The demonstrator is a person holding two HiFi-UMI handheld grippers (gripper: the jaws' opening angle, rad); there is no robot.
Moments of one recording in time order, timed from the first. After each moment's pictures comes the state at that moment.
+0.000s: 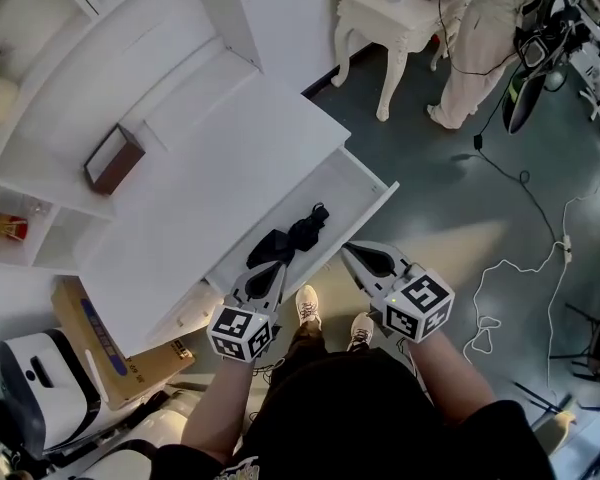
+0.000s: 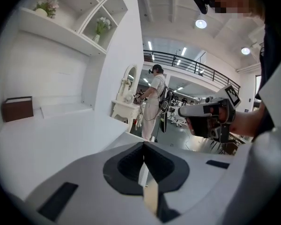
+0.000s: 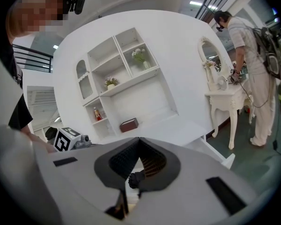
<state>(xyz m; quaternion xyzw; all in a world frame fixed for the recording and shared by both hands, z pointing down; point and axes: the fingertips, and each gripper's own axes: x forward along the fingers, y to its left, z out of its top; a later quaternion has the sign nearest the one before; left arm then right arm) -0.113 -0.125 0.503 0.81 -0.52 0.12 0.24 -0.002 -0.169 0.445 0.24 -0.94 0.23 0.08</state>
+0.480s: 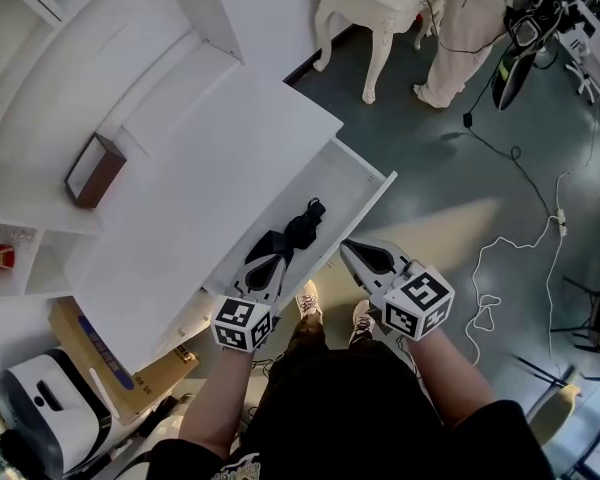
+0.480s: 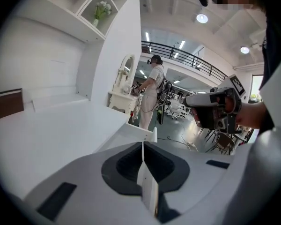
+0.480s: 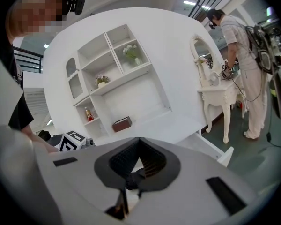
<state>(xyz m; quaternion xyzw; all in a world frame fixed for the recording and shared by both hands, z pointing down) -0.129 -0.151 0.553 0.82 -0.48 0.16 0.26 -0.014 -0.185 0.469 0.28 -0.92 0.25 0.09</state>
